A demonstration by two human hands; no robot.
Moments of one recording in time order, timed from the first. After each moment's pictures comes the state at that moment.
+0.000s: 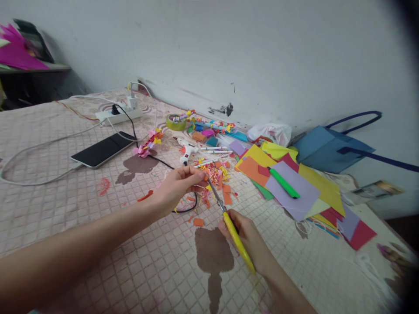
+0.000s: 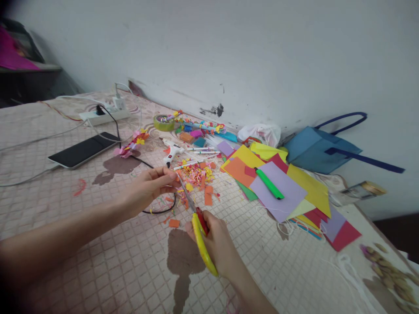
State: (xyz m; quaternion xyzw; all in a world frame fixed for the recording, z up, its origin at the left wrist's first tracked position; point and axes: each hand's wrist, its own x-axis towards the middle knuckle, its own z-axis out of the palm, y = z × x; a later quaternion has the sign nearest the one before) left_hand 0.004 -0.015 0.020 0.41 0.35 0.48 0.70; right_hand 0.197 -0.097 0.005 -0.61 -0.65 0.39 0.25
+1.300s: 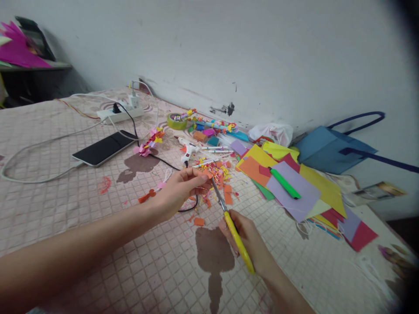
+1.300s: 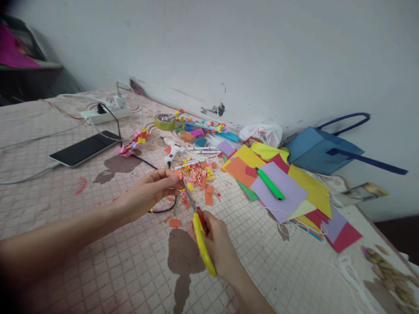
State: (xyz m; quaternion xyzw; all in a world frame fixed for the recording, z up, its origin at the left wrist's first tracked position) left_hand 0.008 -0.025 0.026 0.38 0.33 0.48 0.72; right_hand 0.191 -0.101 0.008 -0.60 -0.62 0.43 0.27
